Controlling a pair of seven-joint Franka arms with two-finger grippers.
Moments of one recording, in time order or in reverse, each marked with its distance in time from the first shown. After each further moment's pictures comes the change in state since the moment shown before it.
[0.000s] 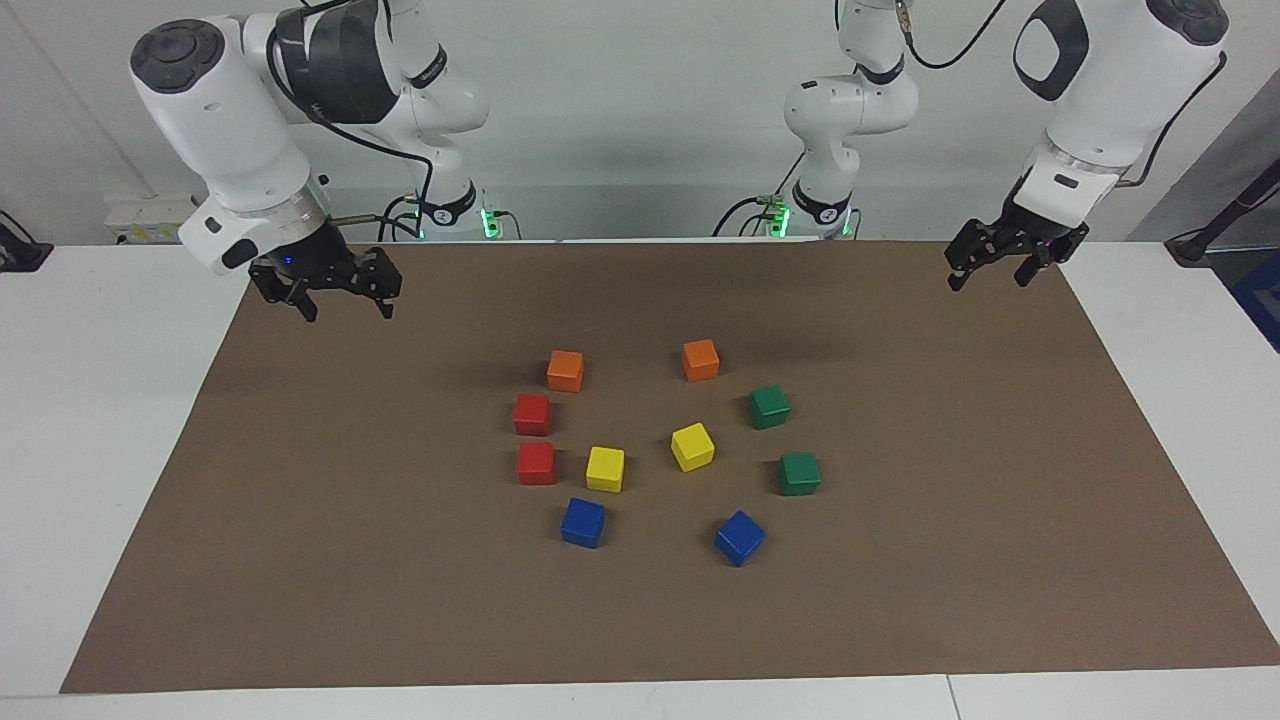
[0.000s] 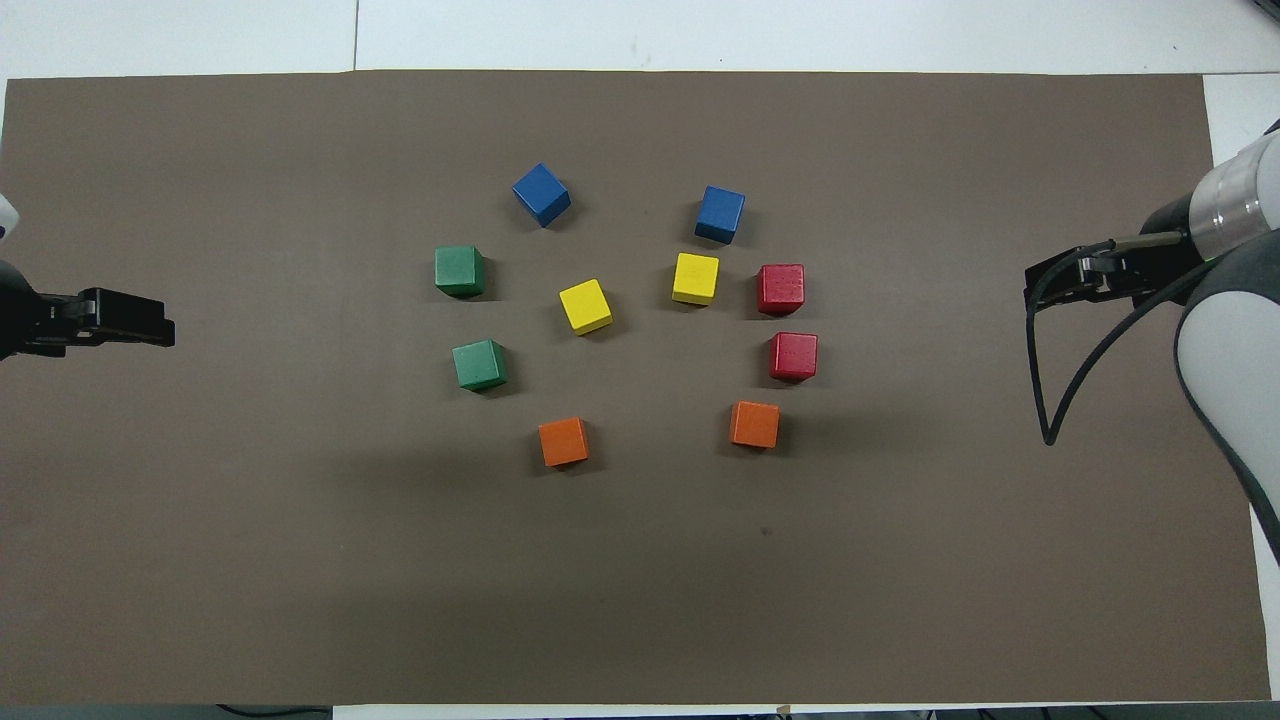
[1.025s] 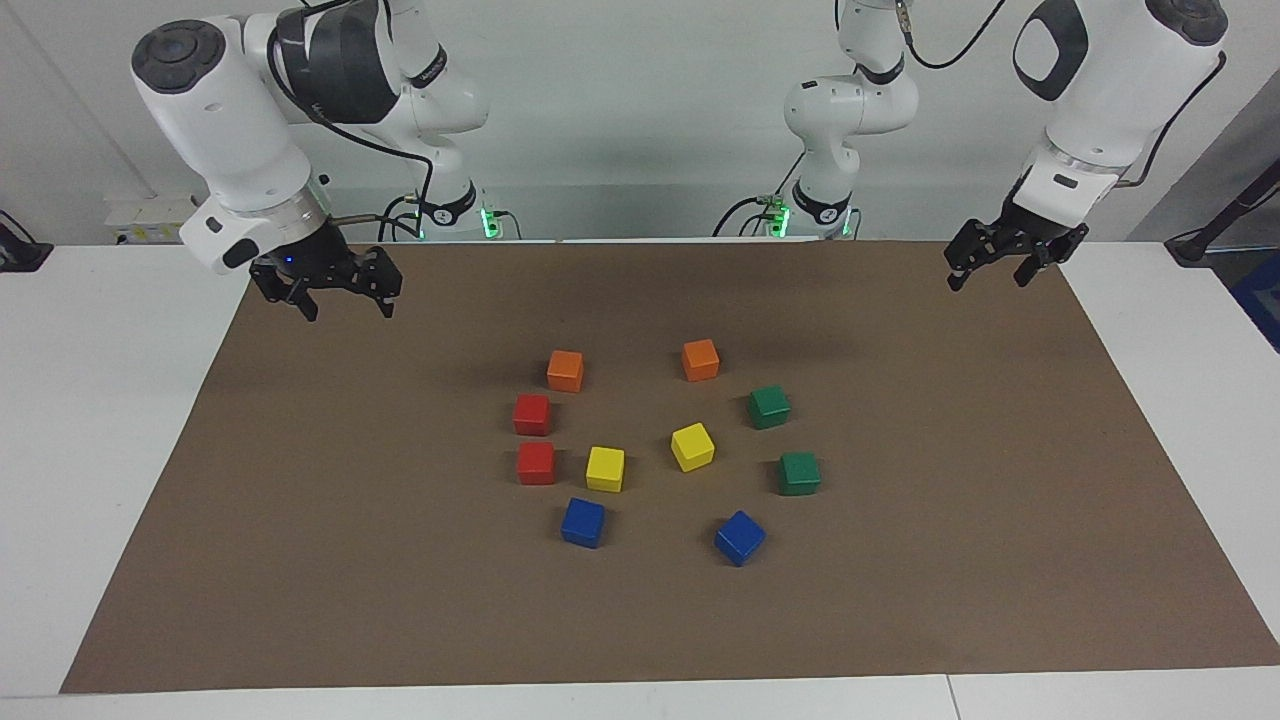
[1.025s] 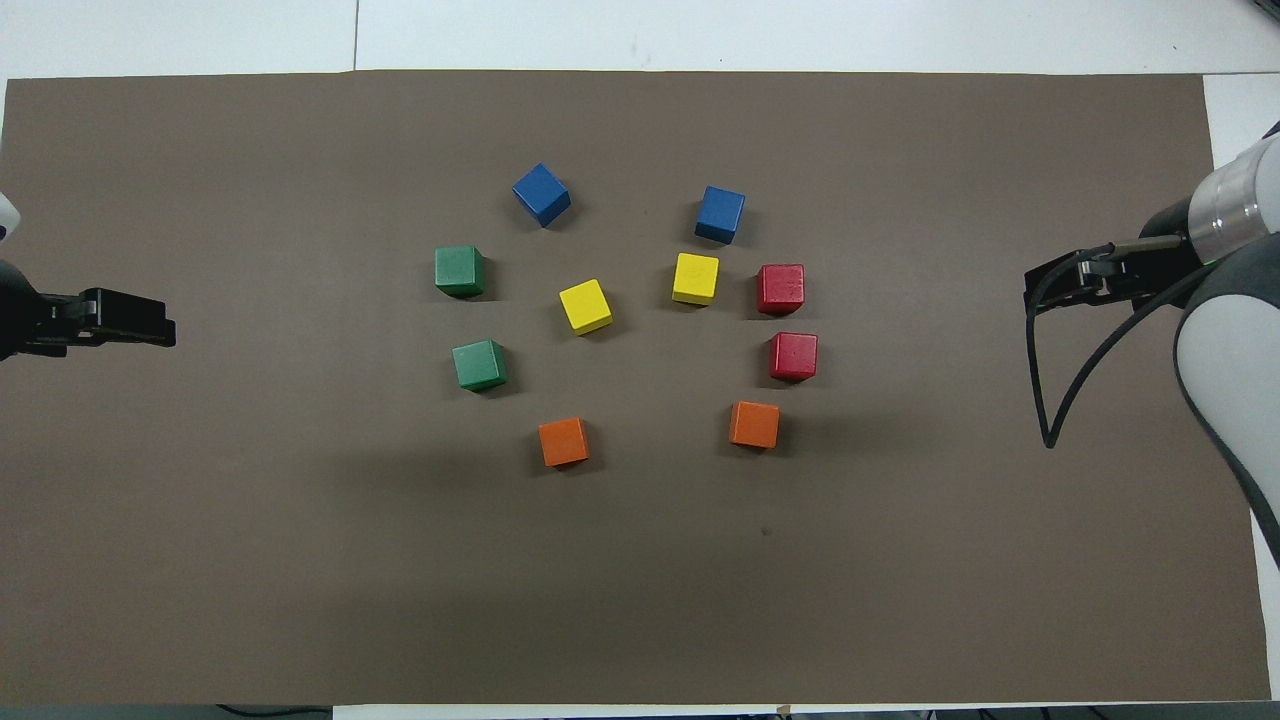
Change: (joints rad) left arm -0.002 -0.001 -0.004 -0.003 0.000 0.000 0.000; right arm 0.000 -0.004 0.000 -0.006 0.000 0.000 0.000
